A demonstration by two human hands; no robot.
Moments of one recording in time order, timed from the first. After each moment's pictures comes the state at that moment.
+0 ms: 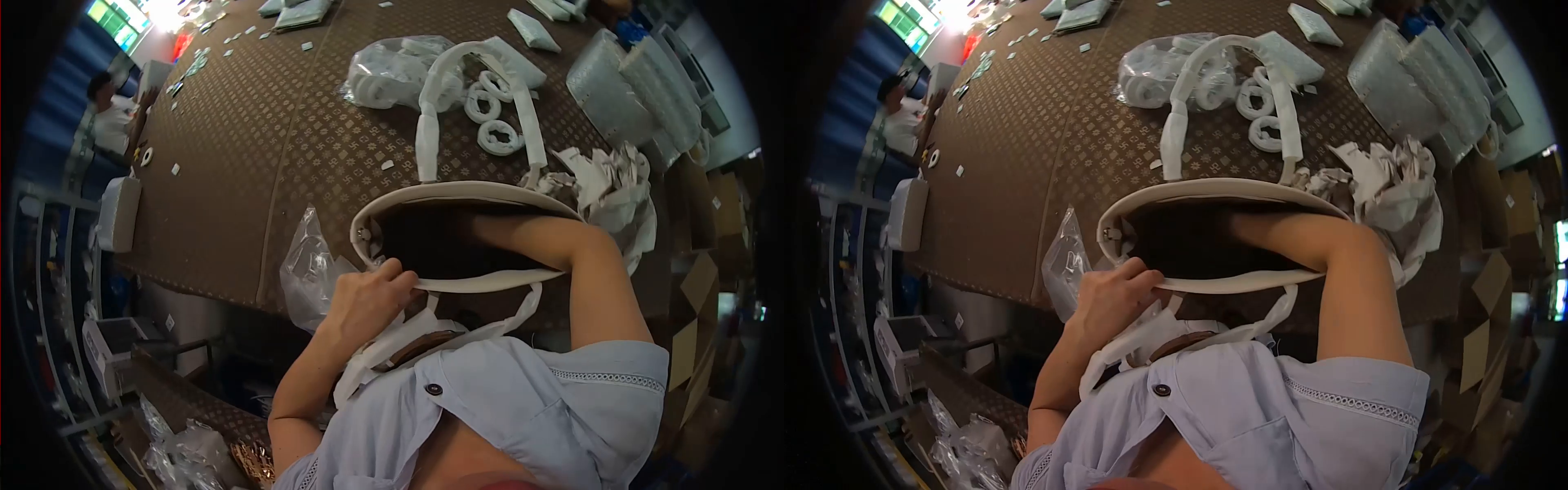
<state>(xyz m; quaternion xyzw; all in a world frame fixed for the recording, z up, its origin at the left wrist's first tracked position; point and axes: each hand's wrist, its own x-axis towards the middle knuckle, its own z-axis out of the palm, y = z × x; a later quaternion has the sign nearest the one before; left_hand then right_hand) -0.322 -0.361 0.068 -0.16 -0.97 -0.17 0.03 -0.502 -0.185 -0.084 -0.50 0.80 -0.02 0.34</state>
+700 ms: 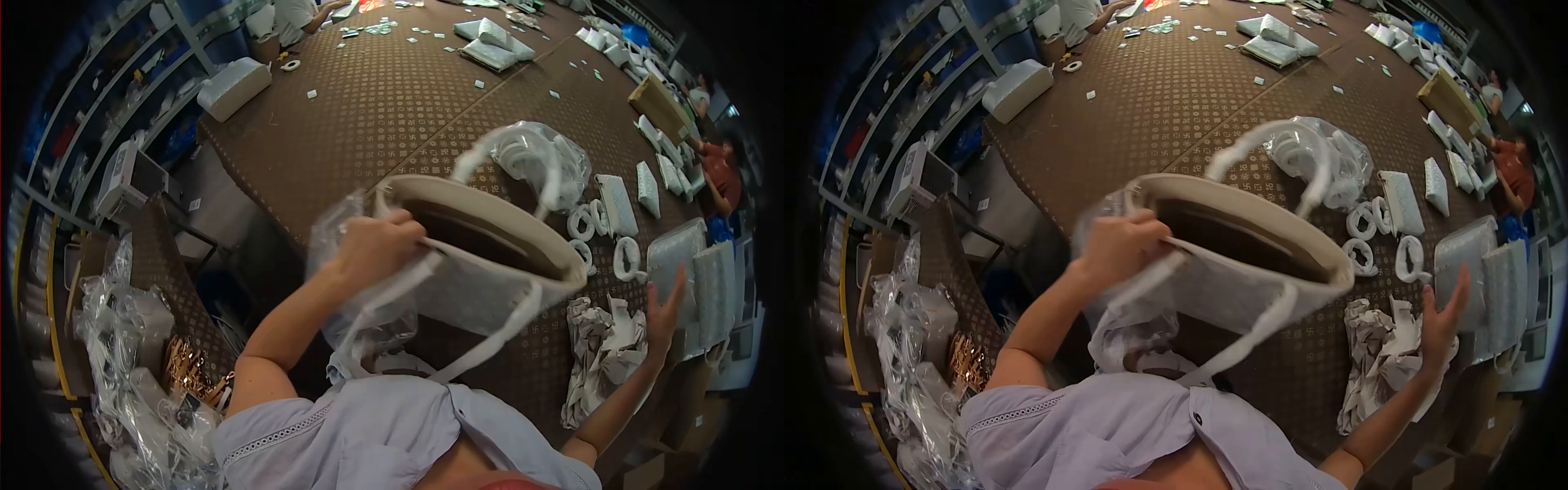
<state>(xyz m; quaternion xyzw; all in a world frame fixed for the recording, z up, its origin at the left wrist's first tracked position) -0.286 -0.439 0.090 0.08 -0.97 -0.14 0.20 -0.553 -0.033 0.113 -0.26 0.90 -0.27 -0.24</state>
